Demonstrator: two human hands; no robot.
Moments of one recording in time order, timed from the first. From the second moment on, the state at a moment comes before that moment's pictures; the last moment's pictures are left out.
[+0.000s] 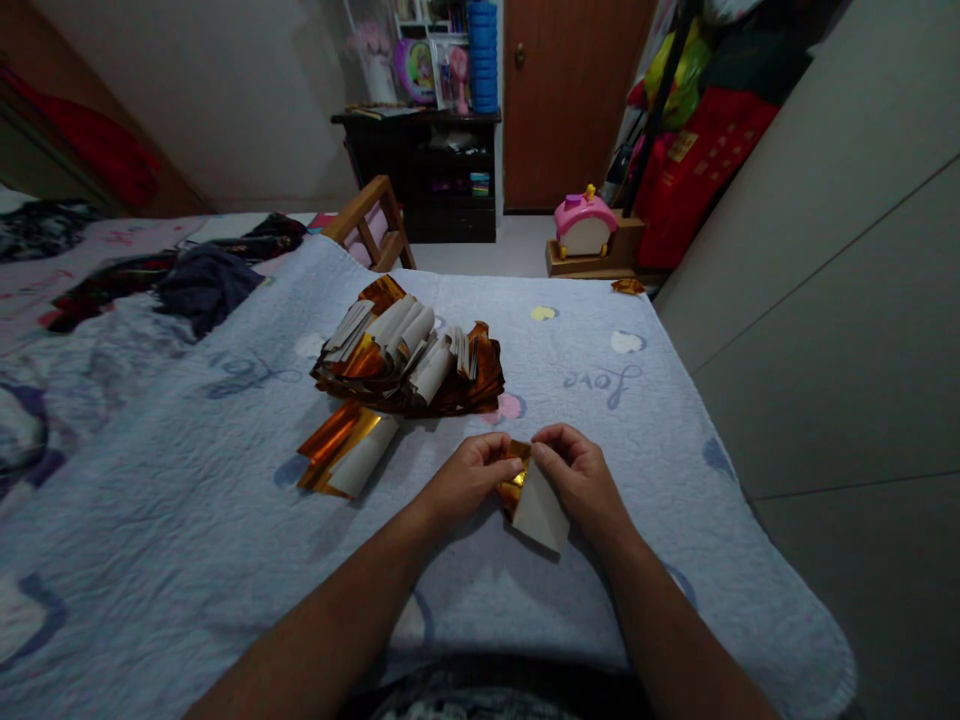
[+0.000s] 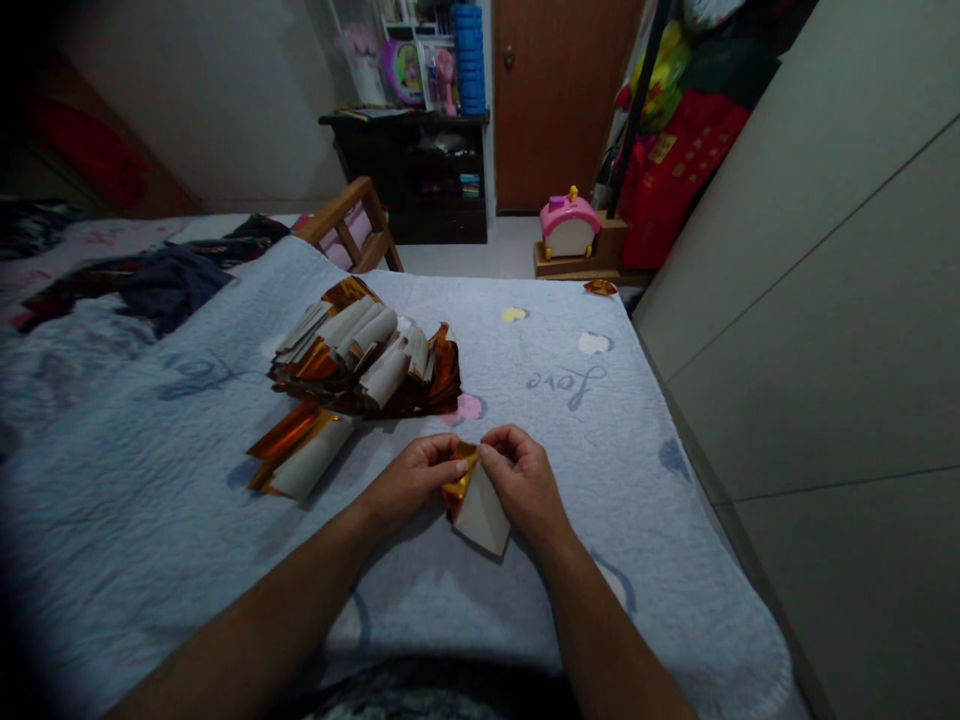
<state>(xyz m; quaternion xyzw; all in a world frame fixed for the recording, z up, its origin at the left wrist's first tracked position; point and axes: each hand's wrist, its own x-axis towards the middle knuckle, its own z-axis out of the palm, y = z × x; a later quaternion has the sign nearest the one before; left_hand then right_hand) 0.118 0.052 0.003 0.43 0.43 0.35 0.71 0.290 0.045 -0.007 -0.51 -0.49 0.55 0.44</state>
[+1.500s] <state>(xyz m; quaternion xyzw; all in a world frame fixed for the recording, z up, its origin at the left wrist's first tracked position) 0.118 0.056 0.003 0.30 0.44 0.46 0.71 0.289 0.047 -0.008 -0.45 -0.39 0.67 0.43</state>
